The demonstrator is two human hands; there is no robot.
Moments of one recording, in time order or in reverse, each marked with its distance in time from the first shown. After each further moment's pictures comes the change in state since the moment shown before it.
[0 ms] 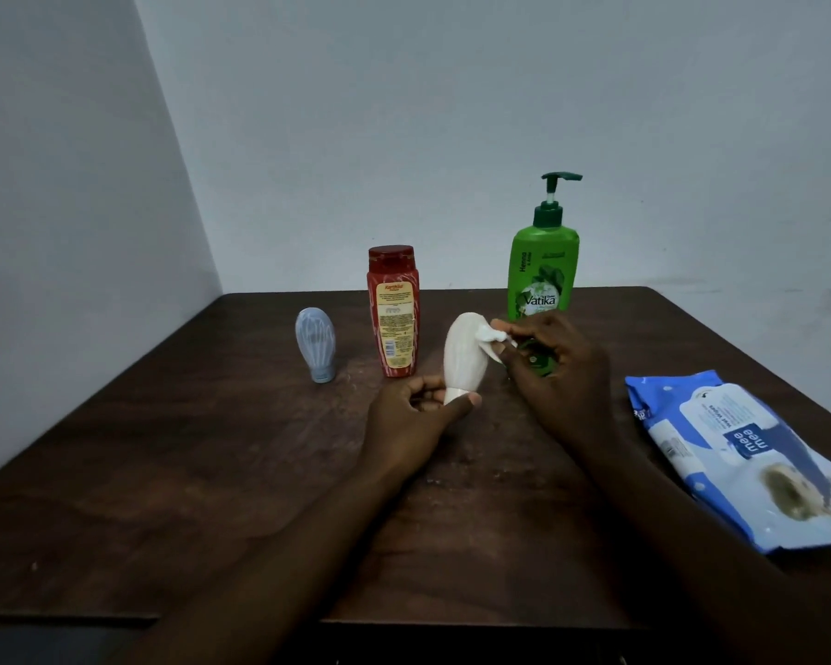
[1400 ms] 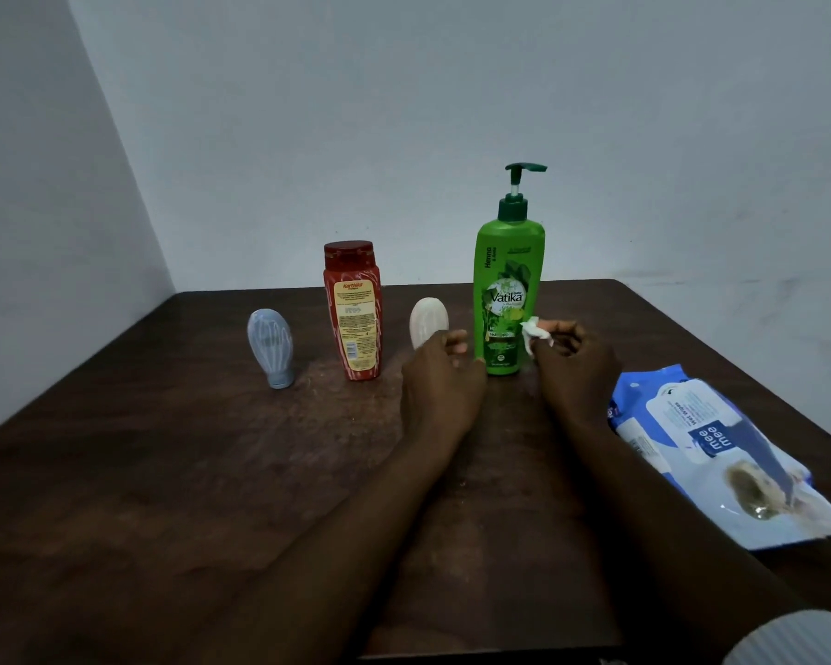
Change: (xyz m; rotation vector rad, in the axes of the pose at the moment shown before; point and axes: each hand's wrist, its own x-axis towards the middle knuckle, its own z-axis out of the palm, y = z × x) left_hand 0.046 0.014 0.080 0.223 0.158 0.179; right_hand 0.007 0.068 -0.006 -0.004 0.250 0.681
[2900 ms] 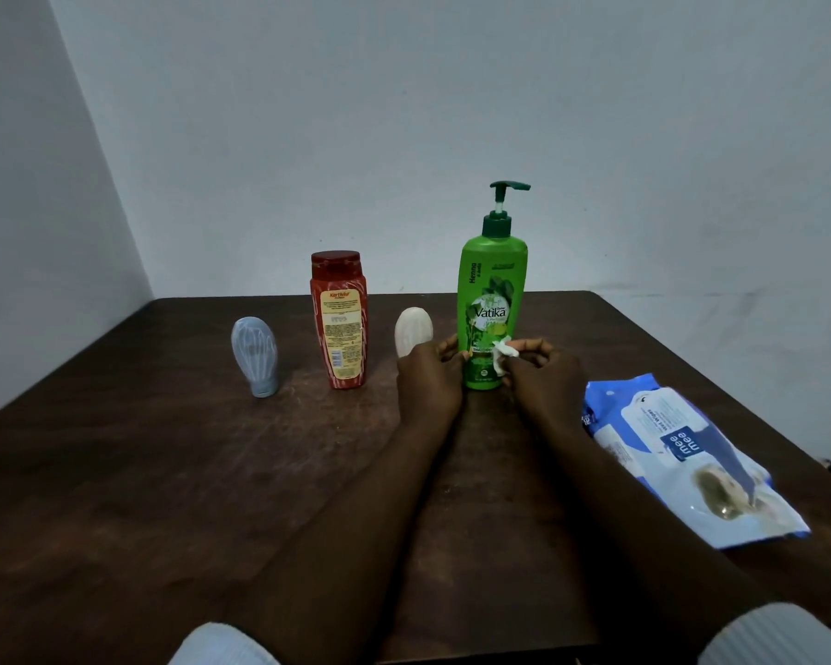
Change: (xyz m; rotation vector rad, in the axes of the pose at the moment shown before) left_hand 0.028 -0.013 0.028 -0.113 -0.048 -0.027; right_hand -0.003 0.000 0.003 0.075 -0.144 0.142
